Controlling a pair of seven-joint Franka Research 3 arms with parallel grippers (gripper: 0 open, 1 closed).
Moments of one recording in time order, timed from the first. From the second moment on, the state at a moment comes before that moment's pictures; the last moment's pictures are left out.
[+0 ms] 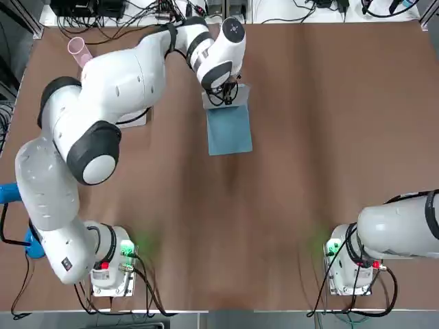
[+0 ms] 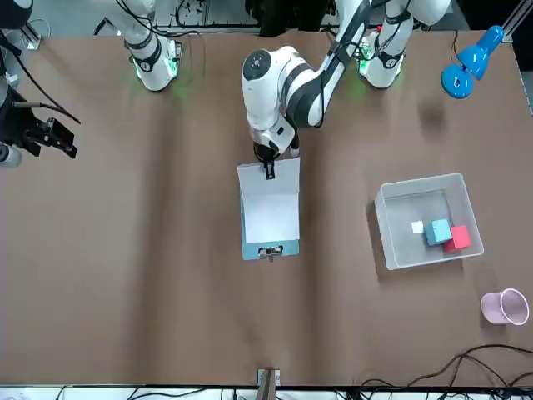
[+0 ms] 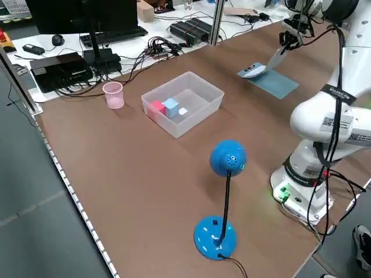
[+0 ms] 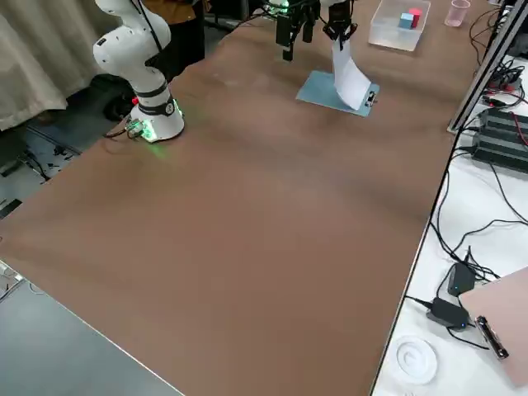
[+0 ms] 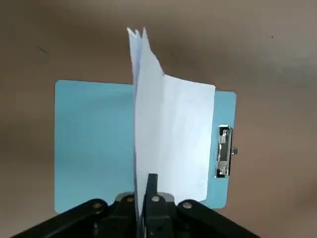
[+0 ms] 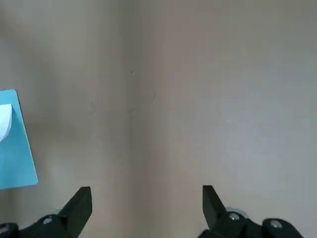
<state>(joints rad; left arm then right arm) -0.85 0.50 -0.05 -1.59 0.24 2.14 -2.73 -0.11 -0.01 0.13 -1.59 -0.02 1.57 0.07</state>
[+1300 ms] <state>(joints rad) -0.85 0.55 -0.03 -1.59 0.25 2.23 -2.74 -0.11 -0.01 0.13 -1.59 -0.01 1.58 0.07</state>
